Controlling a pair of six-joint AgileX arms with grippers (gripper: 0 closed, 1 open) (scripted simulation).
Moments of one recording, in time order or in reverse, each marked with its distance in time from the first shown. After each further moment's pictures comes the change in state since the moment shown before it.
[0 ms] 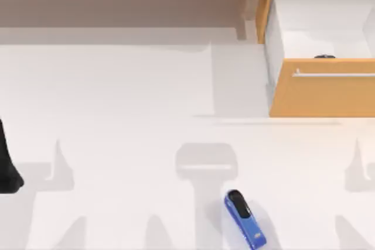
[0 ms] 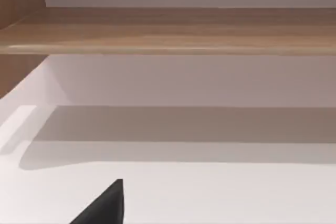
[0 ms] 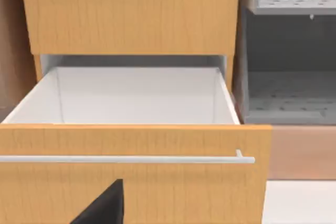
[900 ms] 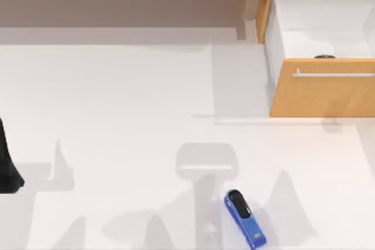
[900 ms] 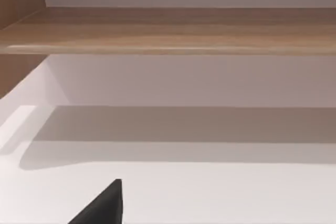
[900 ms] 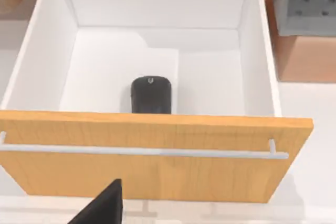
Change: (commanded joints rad) left arm 0.000 0.000 0.000 0.000 0.000 0.000; right arm 0.050 0.906 0.827 -0.497 0.007 0.025
